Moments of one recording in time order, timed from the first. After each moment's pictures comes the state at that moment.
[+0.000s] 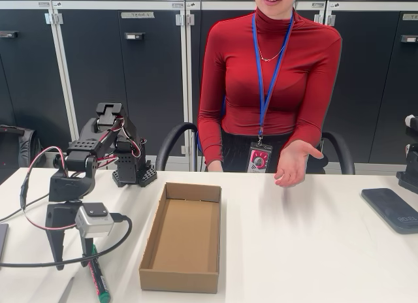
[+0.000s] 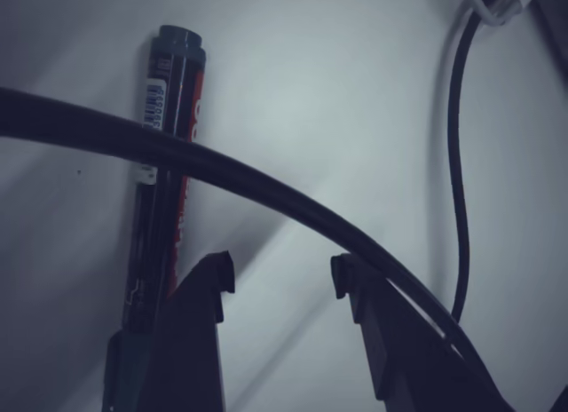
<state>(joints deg) 3.2 60.0 63.5 56.7 -142.6</state>
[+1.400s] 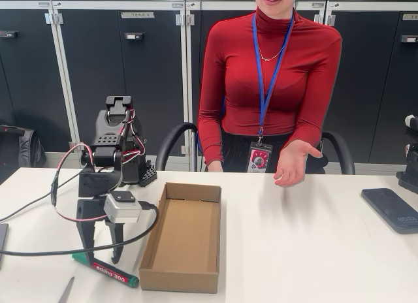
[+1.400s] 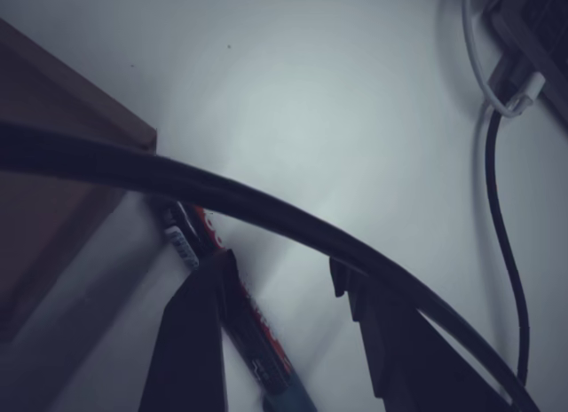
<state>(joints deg) -7.4 69.3 78.0 44.6 -128.4</state>
